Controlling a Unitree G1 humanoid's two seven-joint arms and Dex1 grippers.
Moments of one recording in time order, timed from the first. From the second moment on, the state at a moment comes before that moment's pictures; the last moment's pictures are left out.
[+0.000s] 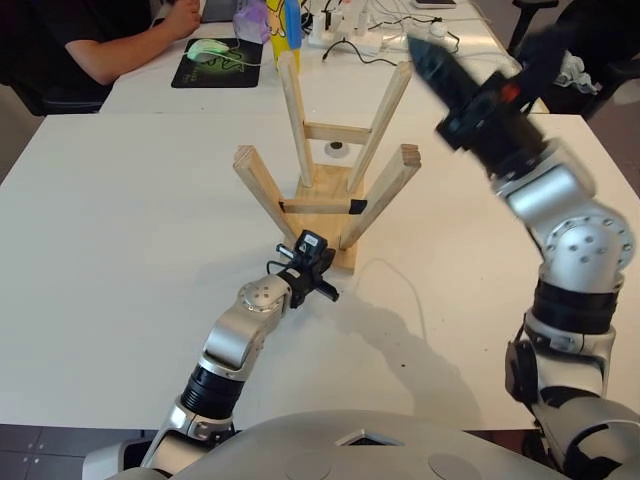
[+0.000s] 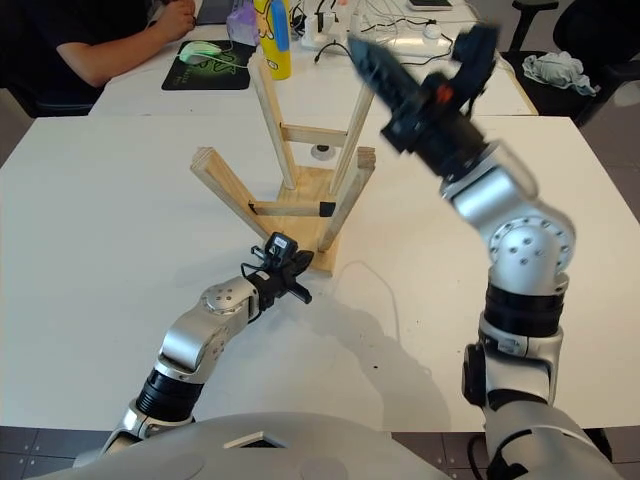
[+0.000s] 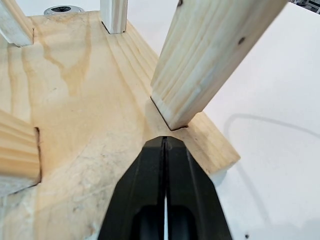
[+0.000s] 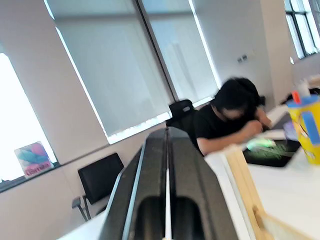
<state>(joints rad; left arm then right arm) -0.06 0.10 -0.37 -0.24 -0.12 0.69 -0.25 -0.60 -0.43 -0.22 -0.29 1.37 0.64 0.29</state>
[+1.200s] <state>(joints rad) 0.05 0.32 -0.30 -0.38 -0.20 0.74 -0.45 -0.37 -0.50 -0.16 -0.05 0.76 0.44 0.24</state>
